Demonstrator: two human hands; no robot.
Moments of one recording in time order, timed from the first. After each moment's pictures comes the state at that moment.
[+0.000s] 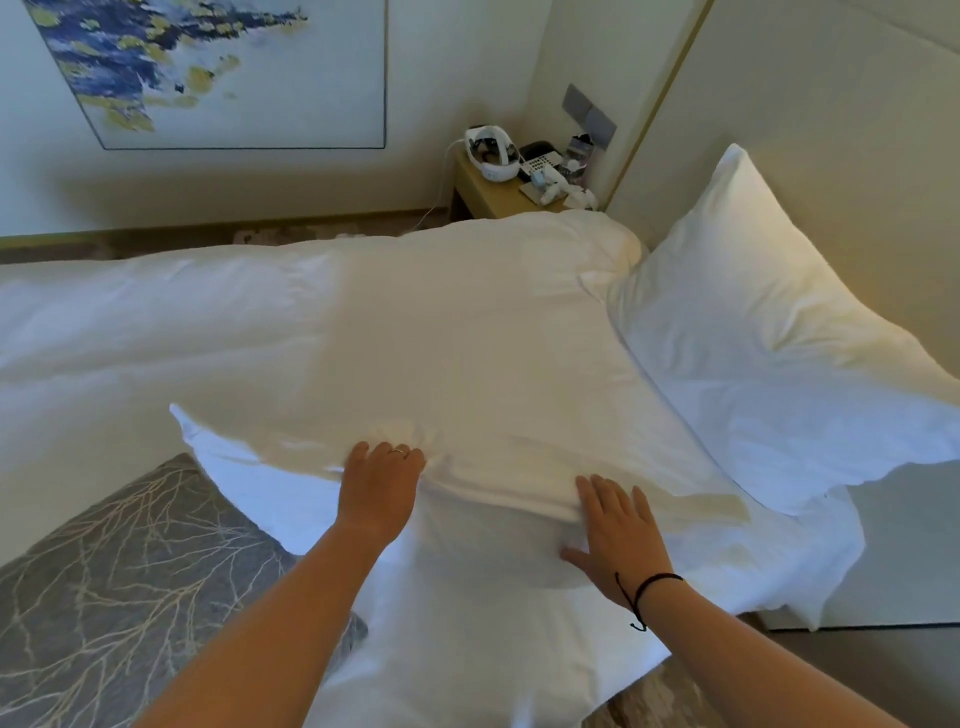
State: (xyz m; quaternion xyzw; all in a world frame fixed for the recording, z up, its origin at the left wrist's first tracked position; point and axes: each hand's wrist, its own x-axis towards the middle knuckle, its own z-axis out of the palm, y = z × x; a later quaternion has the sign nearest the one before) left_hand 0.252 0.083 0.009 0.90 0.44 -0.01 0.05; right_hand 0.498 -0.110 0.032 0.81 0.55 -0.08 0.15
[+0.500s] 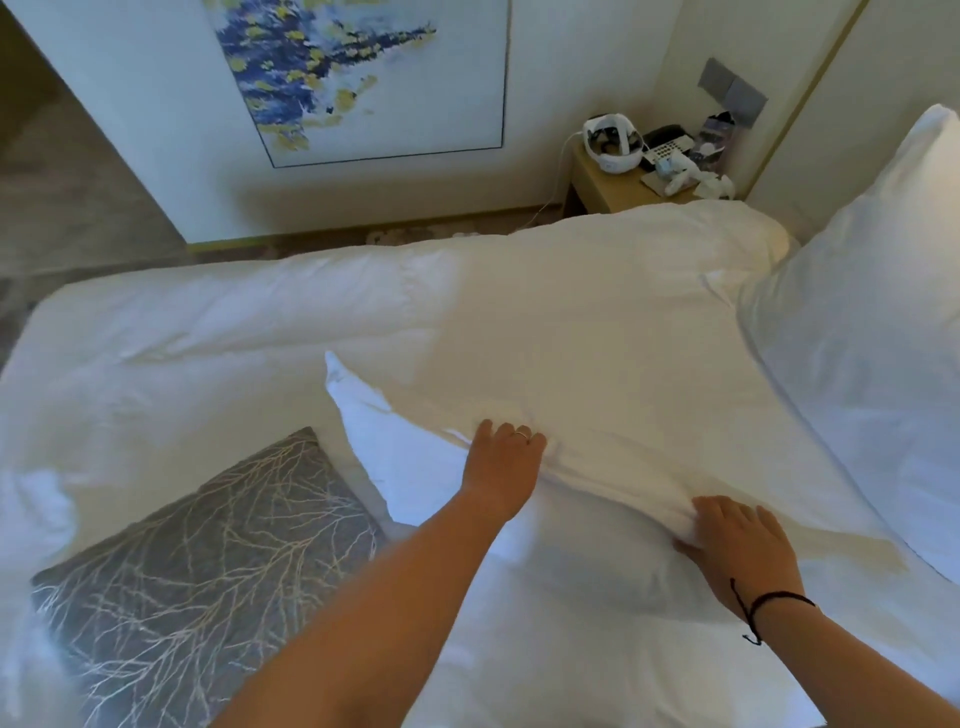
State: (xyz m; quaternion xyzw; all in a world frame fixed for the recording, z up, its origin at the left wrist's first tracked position) left_hand 0.314 0.089 0.014 0.91 0.41 -0.08 0.03; right_hand 0.564 -0.090 0.001 0.82 0.56 -0.07 0.11
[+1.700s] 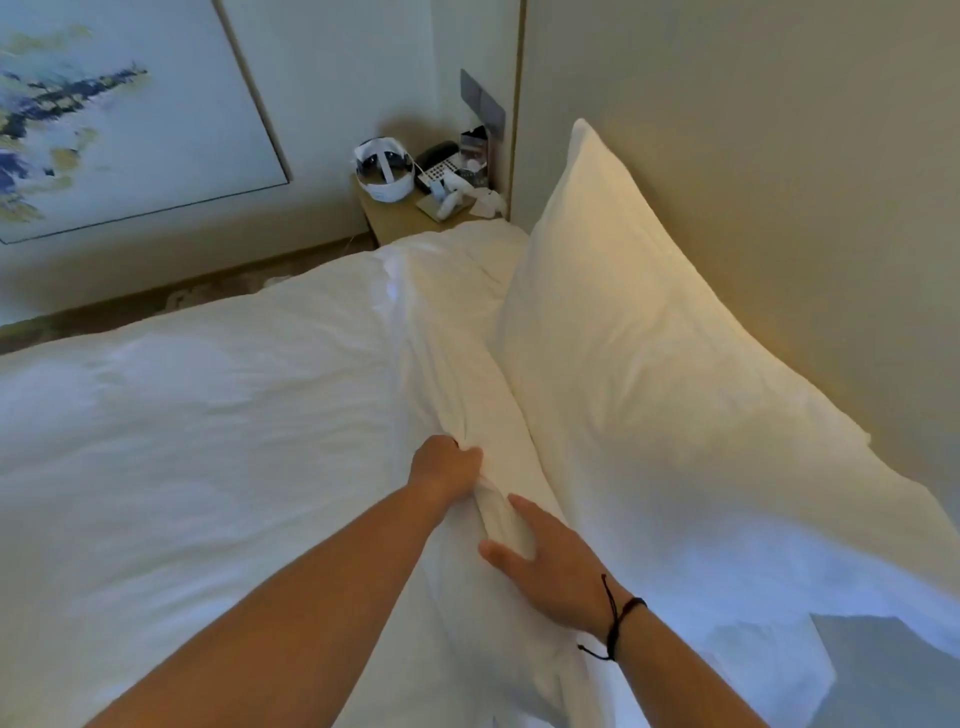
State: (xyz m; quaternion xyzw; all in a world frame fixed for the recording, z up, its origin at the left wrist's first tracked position) left_hand 0.844 0.075 0.043 0.63 0.60 0.03 0.48; right_hand 0.931 -0.088 0.060 0.75 0.44 -0.45 -0.22
